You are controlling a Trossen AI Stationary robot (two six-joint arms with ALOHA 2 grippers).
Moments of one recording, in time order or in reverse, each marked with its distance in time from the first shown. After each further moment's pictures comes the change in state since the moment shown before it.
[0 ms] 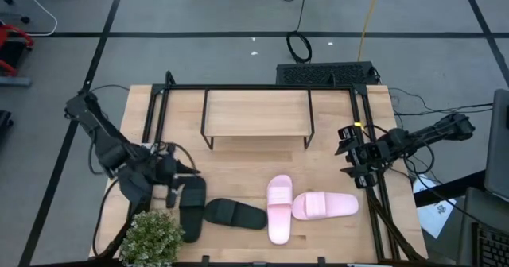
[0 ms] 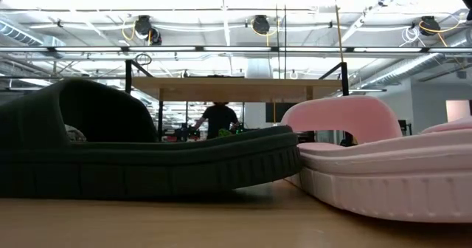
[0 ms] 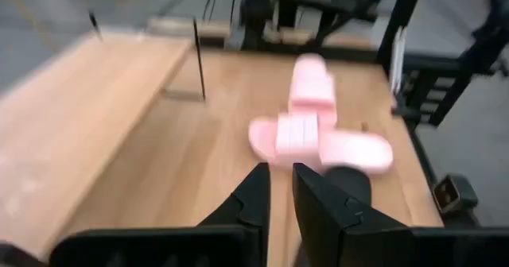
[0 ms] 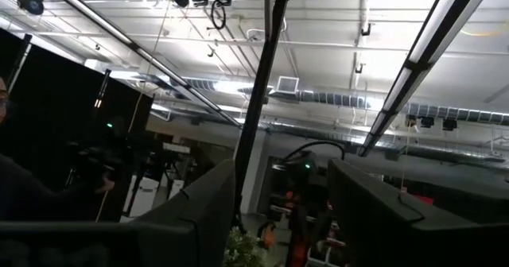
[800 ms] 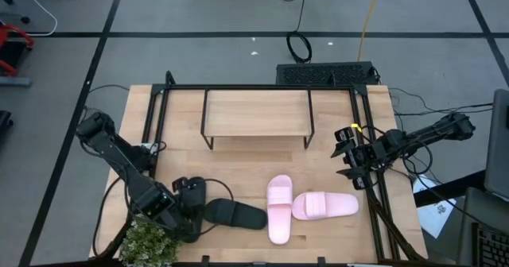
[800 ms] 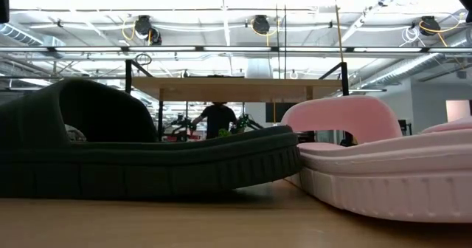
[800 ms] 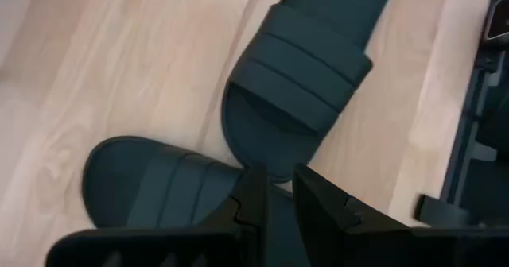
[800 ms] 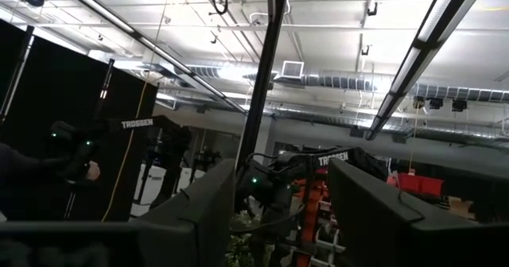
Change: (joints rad) left arm 0.008 0.511 0.240 -0.360 0.461 -0.507; right arm 0.000 0.014 0.001 -0.031 -0.003 0.027
